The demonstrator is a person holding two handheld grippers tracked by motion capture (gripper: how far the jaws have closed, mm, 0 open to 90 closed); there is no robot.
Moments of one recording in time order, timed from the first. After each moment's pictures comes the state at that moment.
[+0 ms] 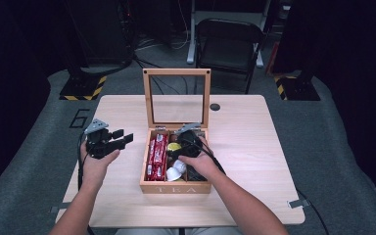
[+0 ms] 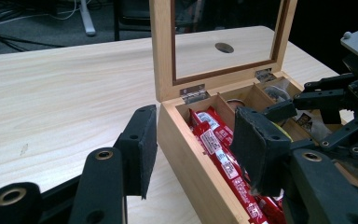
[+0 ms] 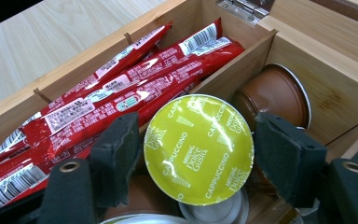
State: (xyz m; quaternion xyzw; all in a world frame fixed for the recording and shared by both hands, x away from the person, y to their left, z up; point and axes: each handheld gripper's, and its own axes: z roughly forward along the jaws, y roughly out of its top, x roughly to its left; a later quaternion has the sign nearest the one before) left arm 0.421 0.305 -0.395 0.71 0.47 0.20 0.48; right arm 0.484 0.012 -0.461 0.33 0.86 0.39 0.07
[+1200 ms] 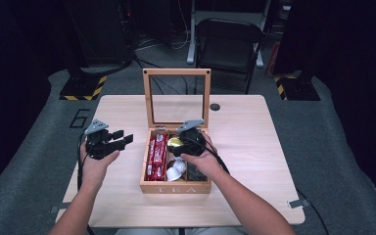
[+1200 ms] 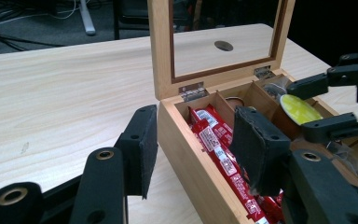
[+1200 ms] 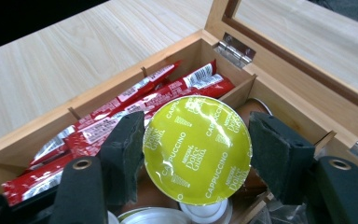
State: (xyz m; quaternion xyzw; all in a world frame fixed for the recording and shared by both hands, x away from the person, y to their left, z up) left arm 0.418 0.304 -0.395 0.72 0.47 0.20 0.48; right arm 0.467 0.004 -0.425 0.30 0.85 0.41 0.12
